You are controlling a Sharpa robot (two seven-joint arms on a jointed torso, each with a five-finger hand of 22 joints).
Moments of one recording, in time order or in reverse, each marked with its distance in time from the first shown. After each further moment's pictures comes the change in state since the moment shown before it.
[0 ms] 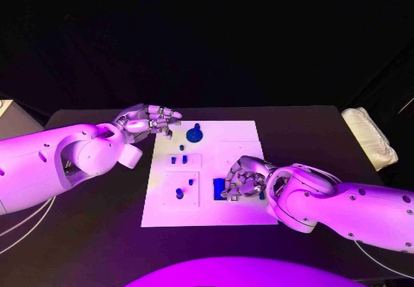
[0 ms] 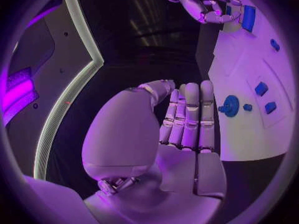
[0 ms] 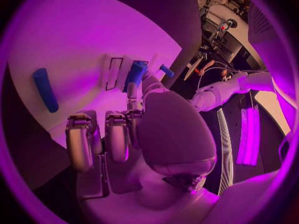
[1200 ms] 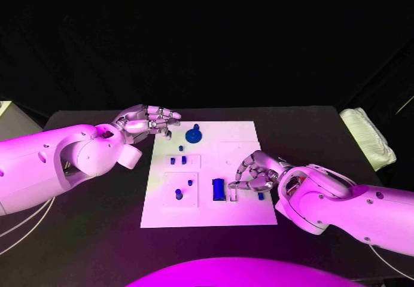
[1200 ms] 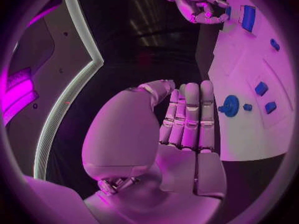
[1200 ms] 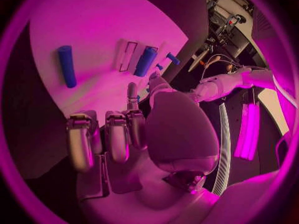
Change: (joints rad) left arm 0.000 0.003 0.000 -0.005 0.000 0.000 -0.004; left_hand 0.000 0.000 0.000 0.000 0.000 0.000 0.000 0.000 -0.001 0.000 0.000 0.000 0.000 0.000 0.000 0.000 0.001 0.000 0.000 0.000 0.000 -0.001; right arm 0.001 -0.086 0.001 0.038 -0.026 -0.105 -0.001; right_hand -0.109 -0.022 -0.004 0.001 0.003 -0.016 0.008 0.008 -0.004 0.000 -0.007 -0.012 0.000 0.004 -0.004 0.000 0.000 0.000 0.000 0.000 0.000 0.000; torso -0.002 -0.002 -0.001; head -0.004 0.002
